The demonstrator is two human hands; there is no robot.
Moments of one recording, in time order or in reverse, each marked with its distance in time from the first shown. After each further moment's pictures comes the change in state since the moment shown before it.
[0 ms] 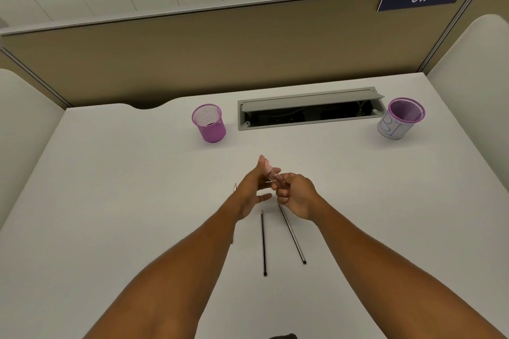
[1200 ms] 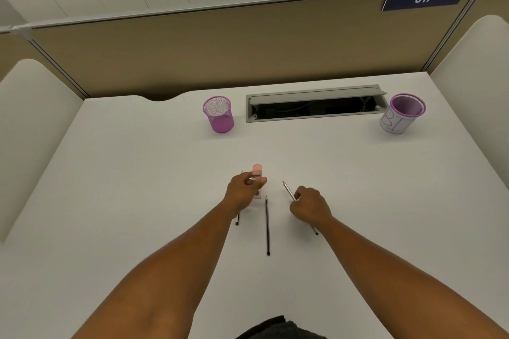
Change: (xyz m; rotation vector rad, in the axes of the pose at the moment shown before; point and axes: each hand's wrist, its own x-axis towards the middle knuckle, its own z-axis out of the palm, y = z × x) left_hand -0.041 -0.033 -0.026 0.366 0.268 0.071; right_hand -0.029 0.052 -0.030 -1.360 0.354 -0.166
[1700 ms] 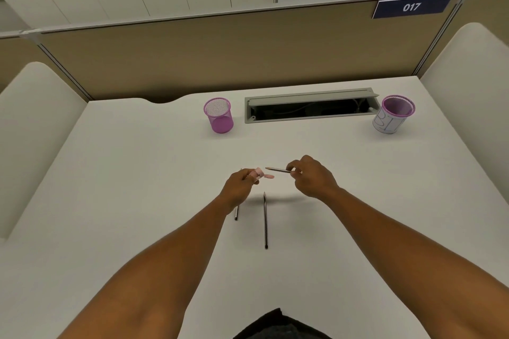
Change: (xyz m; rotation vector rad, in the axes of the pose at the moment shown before) left_hand -0.024 0.010 -0.010 0.088 -0.067 0.088; right_hand 0.002 -0.015 -0.055 -0.120 0.135 -0.321
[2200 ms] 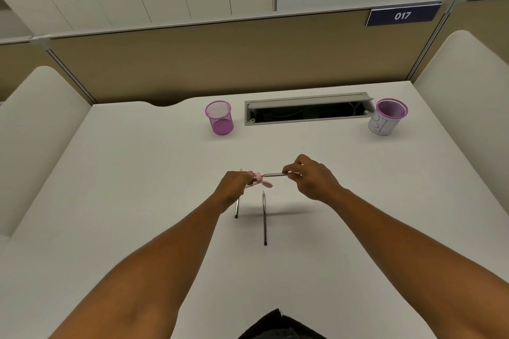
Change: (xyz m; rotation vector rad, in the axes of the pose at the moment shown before) left_hand -0.037 0.021 -0.014 -0.057 -0.132 0.041; right_hand -0.028 -0.001 -0.013 -0.069 0.069 -0.220
